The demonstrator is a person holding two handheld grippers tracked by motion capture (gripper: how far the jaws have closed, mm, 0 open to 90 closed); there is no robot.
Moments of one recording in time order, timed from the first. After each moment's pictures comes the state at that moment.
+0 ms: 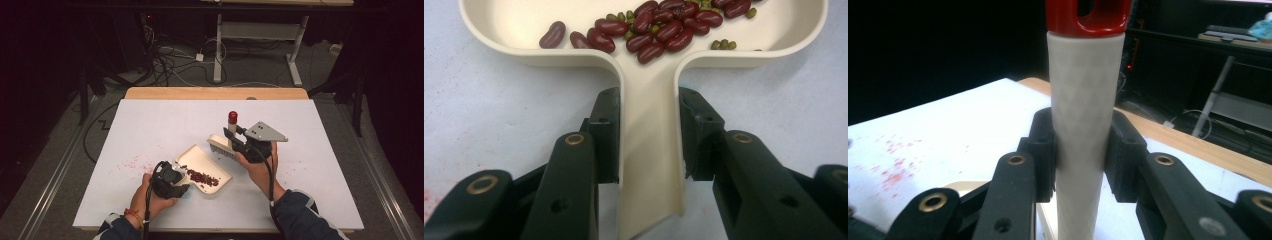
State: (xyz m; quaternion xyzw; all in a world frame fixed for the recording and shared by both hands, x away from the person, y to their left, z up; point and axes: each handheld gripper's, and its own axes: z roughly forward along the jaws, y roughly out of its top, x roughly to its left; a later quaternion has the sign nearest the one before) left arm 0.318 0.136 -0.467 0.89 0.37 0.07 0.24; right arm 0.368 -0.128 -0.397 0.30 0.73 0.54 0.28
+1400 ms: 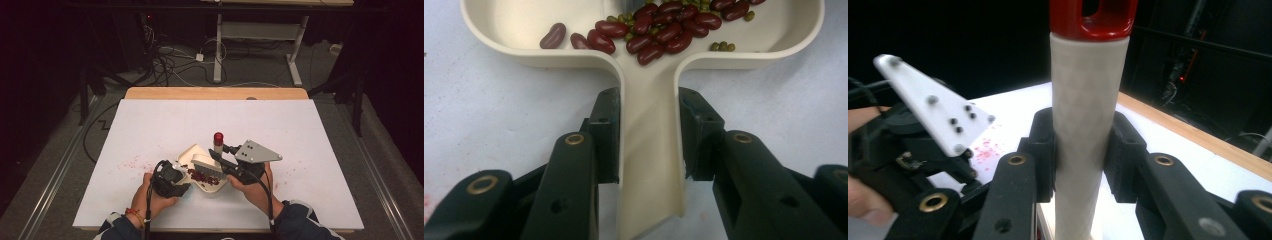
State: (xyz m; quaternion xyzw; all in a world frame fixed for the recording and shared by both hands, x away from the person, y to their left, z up) left arm 0.321 0.135 -0.467 0.89 0.38 0.07 0.24; right arm 0.317 -0.105 -0.391 0.22 0.76 0.56 0.24
